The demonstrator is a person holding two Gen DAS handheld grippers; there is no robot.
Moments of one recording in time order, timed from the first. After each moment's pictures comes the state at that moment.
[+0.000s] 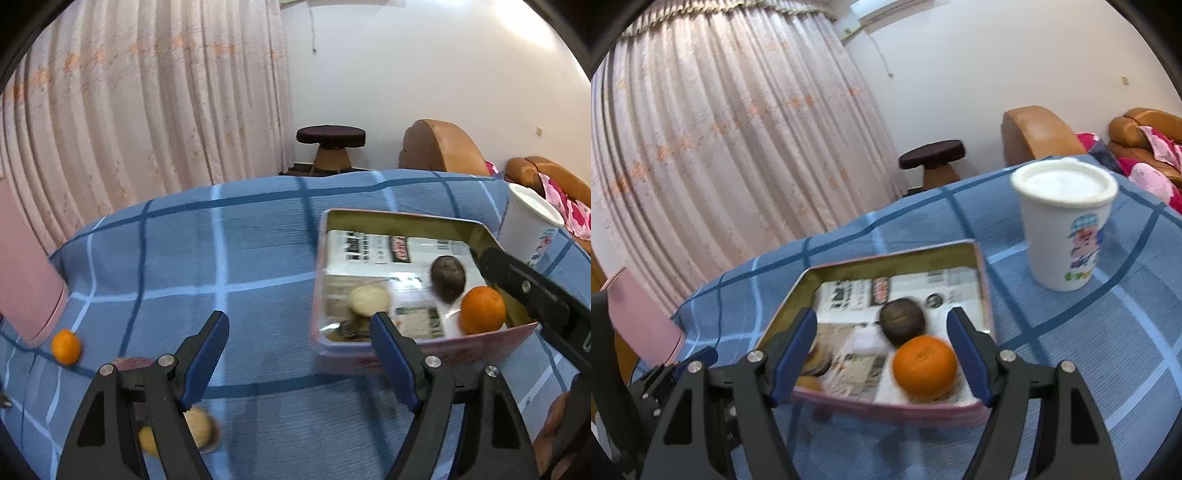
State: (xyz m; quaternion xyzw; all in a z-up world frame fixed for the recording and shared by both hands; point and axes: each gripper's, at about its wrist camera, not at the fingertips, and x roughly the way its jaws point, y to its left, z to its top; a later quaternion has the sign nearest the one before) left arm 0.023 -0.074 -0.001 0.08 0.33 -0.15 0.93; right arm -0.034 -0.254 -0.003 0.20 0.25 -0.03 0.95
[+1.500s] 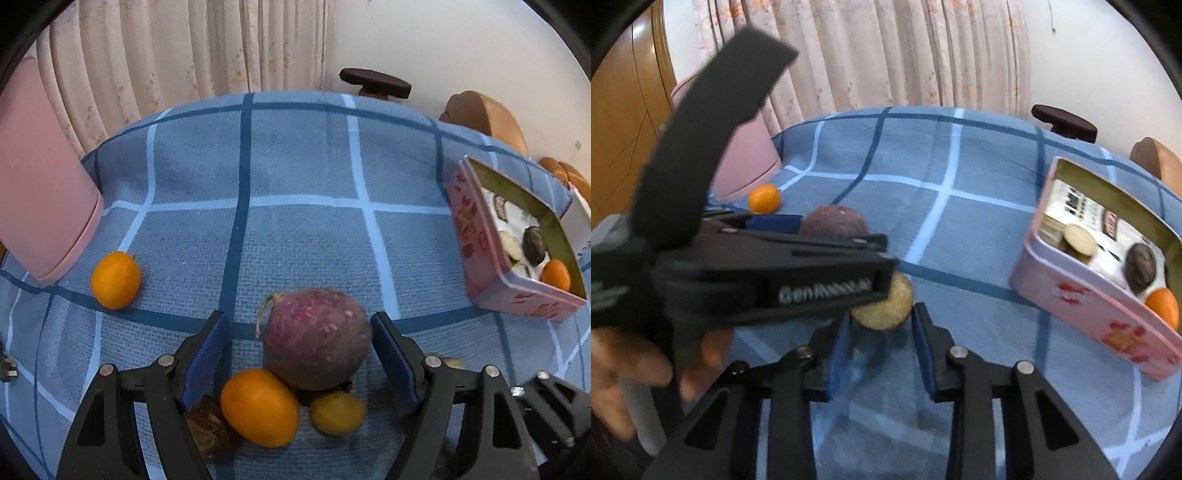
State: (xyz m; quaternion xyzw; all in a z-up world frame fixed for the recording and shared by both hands) left arm 0.066 0.042 -0.034 0.04 0.47 -0.10 0.88; right arm -0.012 -0.069 -0.049 0.01 0.40 0.15 0.90
